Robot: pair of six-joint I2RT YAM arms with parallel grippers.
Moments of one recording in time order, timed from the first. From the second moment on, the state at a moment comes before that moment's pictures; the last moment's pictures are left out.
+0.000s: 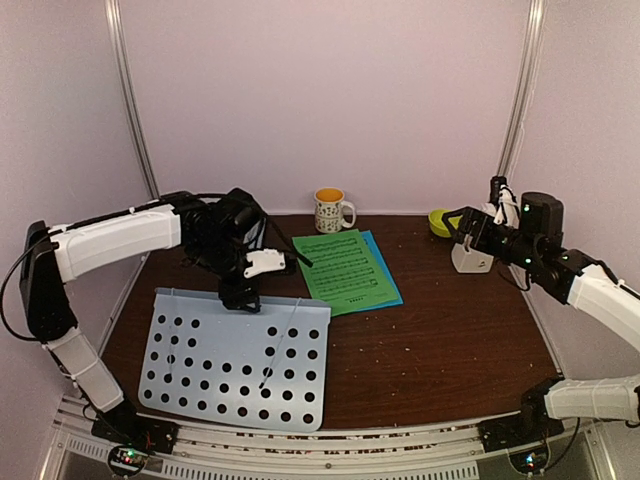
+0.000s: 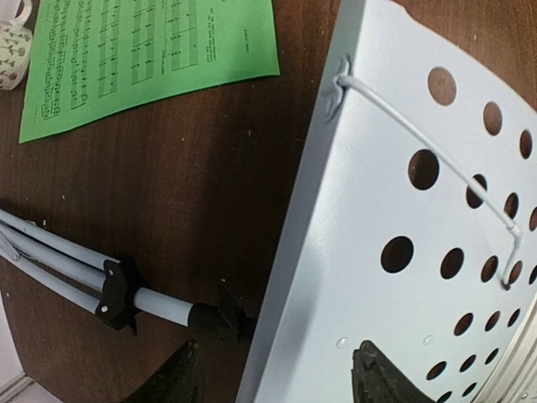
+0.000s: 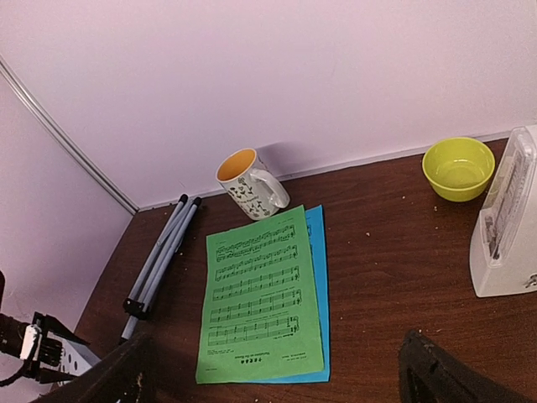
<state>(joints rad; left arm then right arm) -0.73 1.66 1.41 -0.98 0.07 0.65 0.31 1.01 0.79 -0.05 -0.12 0.48</state>
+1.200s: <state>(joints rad) -0.76 1.75 1.44 -0.97 -0.05 0.77 0.30 0.92 0.77 -0.03 -0.13 0.49</state>
